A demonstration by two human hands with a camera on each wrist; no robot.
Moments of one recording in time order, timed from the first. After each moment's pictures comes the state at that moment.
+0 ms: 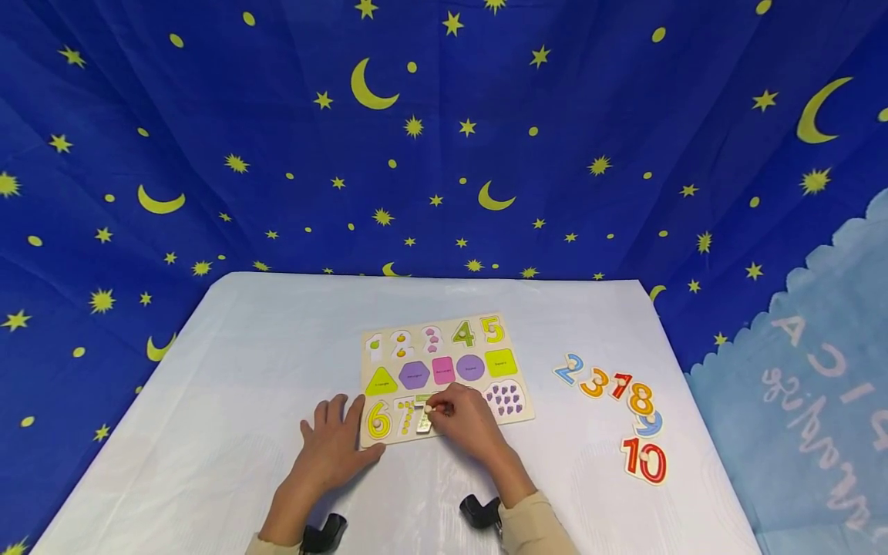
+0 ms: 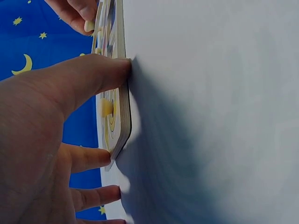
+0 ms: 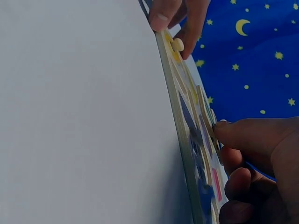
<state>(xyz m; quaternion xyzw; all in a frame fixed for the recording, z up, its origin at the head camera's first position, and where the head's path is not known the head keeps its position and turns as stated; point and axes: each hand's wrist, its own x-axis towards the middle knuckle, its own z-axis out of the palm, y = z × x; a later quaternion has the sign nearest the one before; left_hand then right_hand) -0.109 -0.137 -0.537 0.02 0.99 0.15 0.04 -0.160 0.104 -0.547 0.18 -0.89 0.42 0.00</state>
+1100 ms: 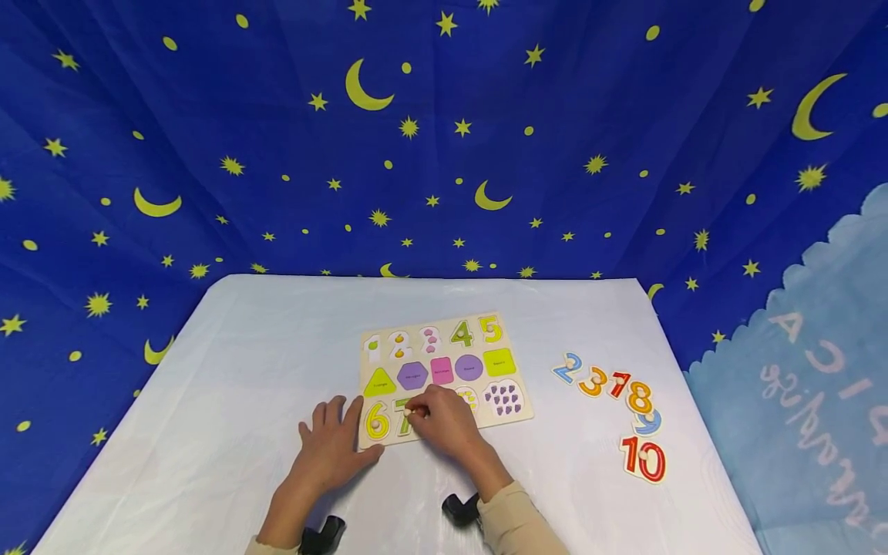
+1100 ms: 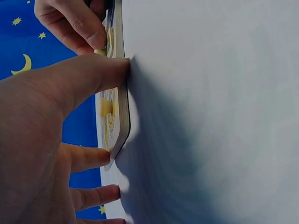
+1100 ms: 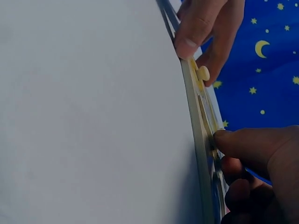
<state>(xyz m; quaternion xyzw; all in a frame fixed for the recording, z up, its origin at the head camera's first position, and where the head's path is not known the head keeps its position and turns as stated) -0.110 -0.135 -0.535 0.02 0.99 0.15 0.03 -0.165 0.074 -0.547 0.23 -0.91 0.34 0.01</state>
